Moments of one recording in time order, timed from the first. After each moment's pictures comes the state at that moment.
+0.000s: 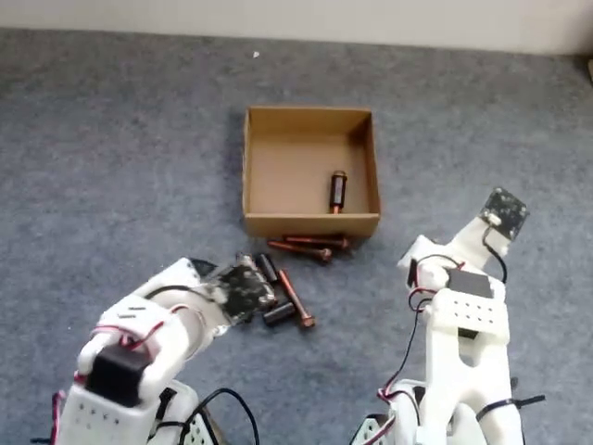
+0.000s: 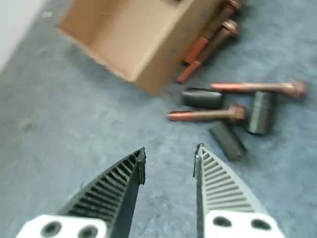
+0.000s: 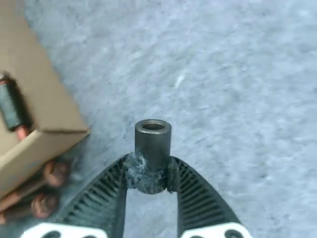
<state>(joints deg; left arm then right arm) 14.7 -83.9 67.1 74.1 -35.8 5.7 -39.3 62.5 43.5 -22.8</state>
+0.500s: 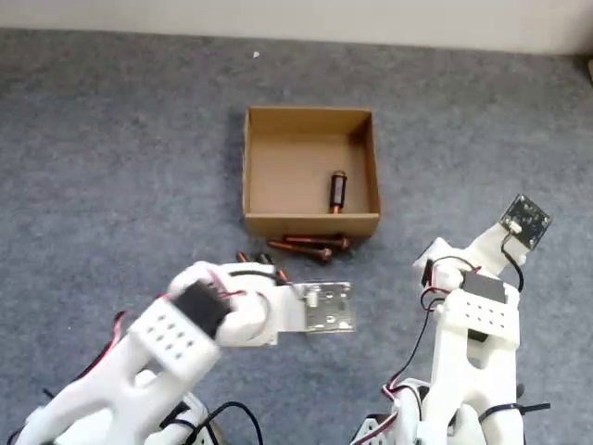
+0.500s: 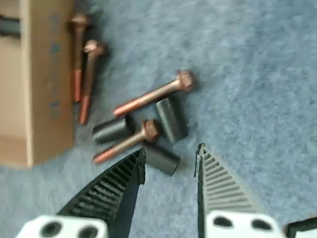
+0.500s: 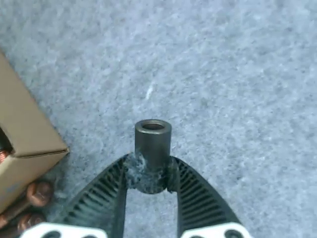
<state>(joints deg) 34.5 -44.3 52.4 70.7 -44.0 10.8 -39.3 62.5 43.5 -22.8</state>
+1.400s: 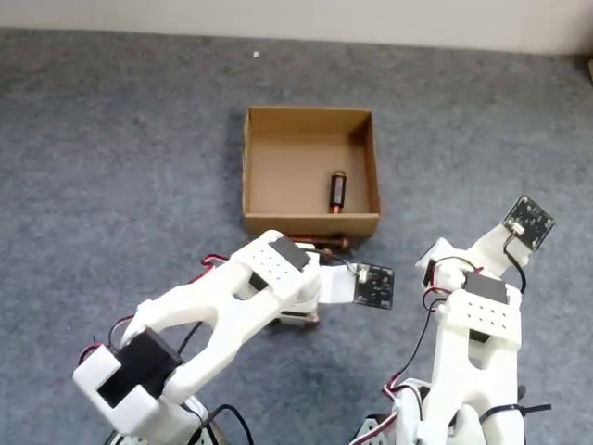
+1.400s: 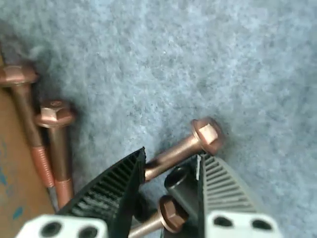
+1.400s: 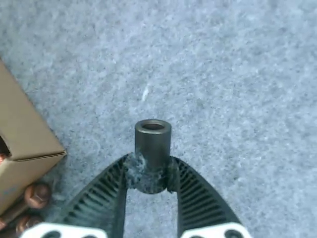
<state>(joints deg) 35.6 1.1 36.7 52.3 -50.1 11.3 -39.3 62.5 43.5 -22.8</state>
